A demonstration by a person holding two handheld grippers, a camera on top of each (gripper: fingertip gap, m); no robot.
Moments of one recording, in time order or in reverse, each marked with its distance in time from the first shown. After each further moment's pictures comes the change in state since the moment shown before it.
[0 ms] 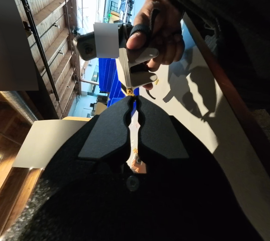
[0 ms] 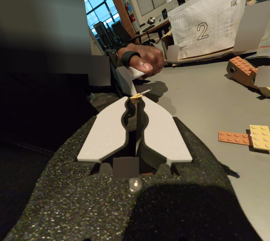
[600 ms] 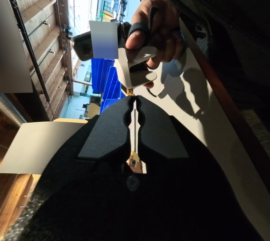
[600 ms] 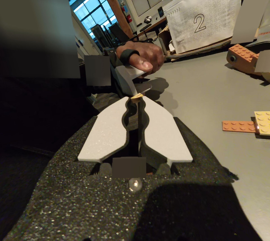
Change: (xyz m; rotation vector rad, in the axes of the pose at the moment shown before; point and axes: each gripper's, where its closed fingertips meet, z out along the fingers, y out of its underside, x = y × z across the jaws) left arm 0.007 0.000 0.003 0.005 0.048 -0.026; right arm 0.001 0.009 -0.002 0.005 0.018 0.062
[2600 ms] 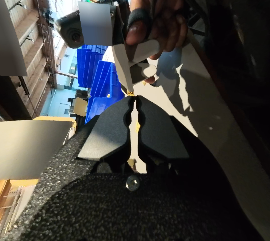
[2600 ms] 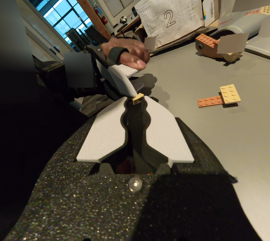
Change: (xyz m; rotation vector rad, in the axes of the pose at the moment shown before) left arm 0.004 0.012 0.025 -0.054 0.083 -0.059; right arm 0.018 0.005 -0.020 0.002 0.165 0.070
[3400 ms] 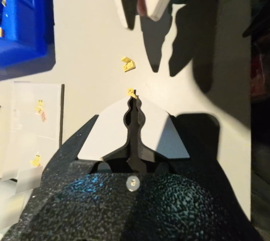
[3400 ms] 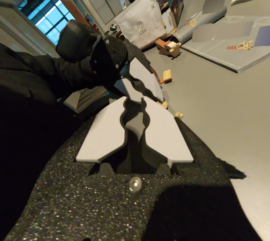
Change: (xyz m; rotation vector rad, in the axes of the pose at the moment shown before) left arm 0.033 0.046 0.108 -0.485 0.480 -0.661; right arm 0.054 -0.006 -0.105 0.039 0.062 0.017
